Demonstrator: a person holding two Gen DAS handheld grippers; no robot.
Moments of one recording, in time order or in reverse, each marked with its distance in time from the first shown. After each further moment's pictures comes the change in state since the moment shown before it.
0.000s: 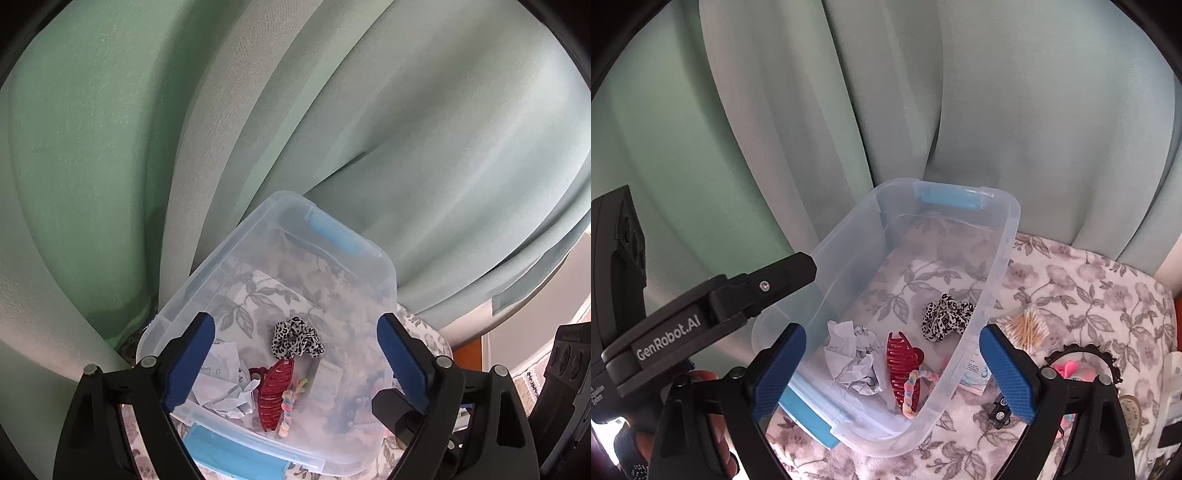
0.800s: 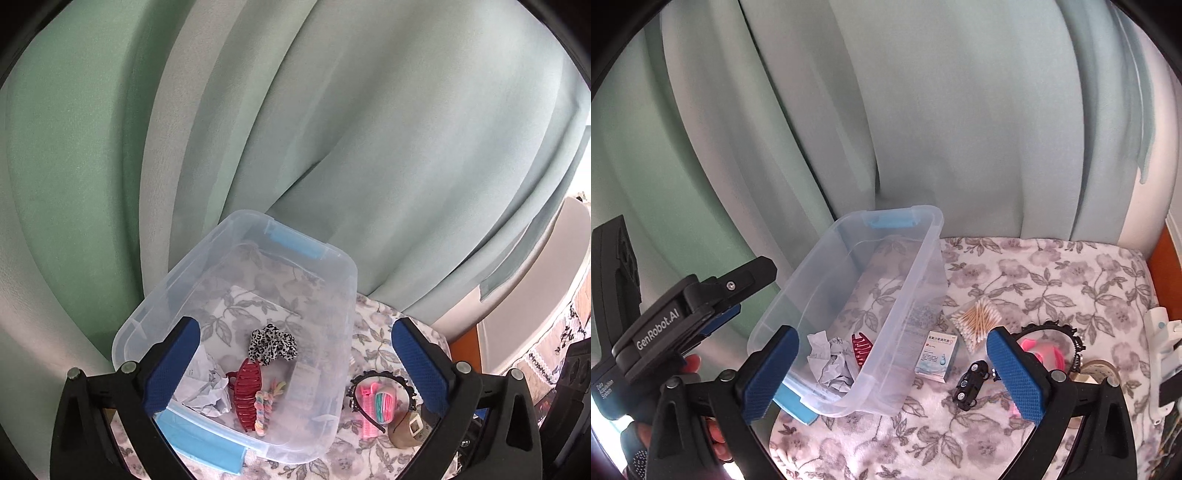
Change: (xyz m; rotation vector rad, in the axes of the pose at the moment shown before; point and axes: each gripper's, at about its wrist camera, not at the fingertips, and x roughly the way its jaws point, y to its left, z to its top) left arm -0.032 -0.056 -0.013 0.134 -0.072 -0.001; right arm -0.070 -0.062 -0.029 0.167 -0.138 -0.024
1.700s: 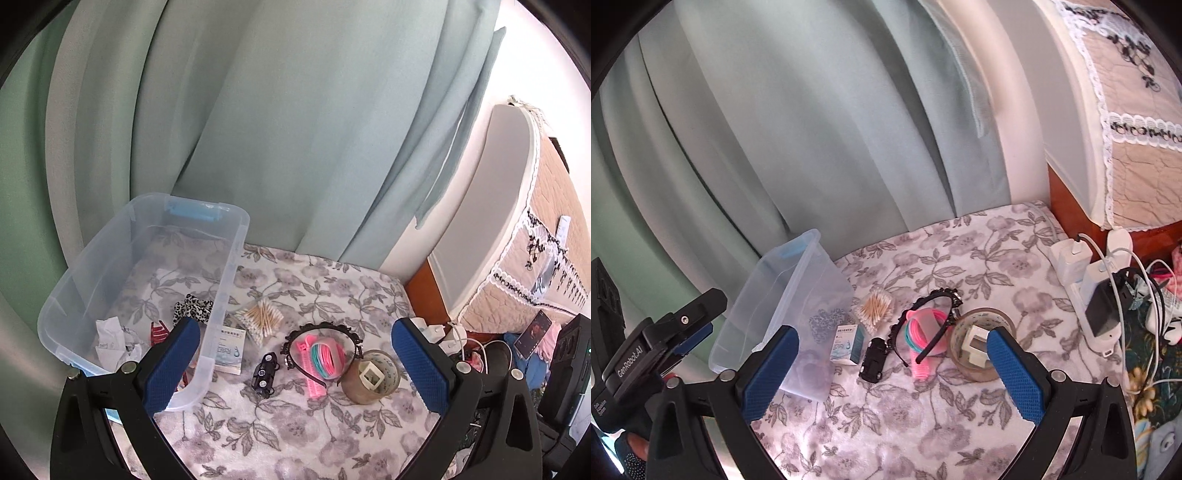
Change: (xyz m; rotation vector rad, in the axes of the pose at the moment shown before) left arm -0.007 -0.101 -0.064 0.240 0.072 -0.141; right arm -0.091 -0.132 -0.063 0.271 -0.120 -0.139
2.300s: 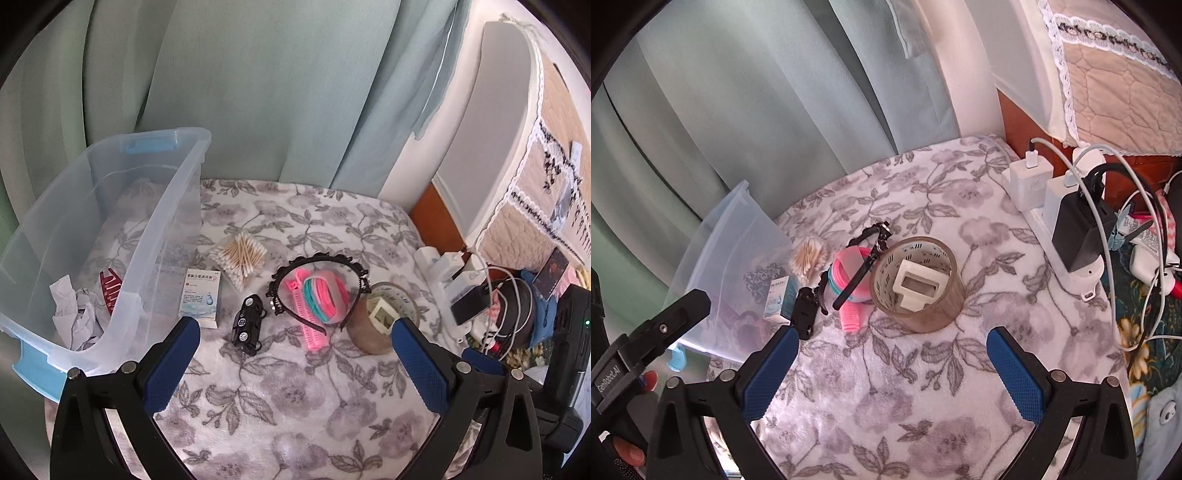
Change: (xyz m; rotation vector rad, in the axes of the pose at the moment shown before) left arm 0.072 -0.019 -0.053 0.108 0.209 0.015; right arm 0.049 -0.062 -0.045 0.056 0.173 -0.119
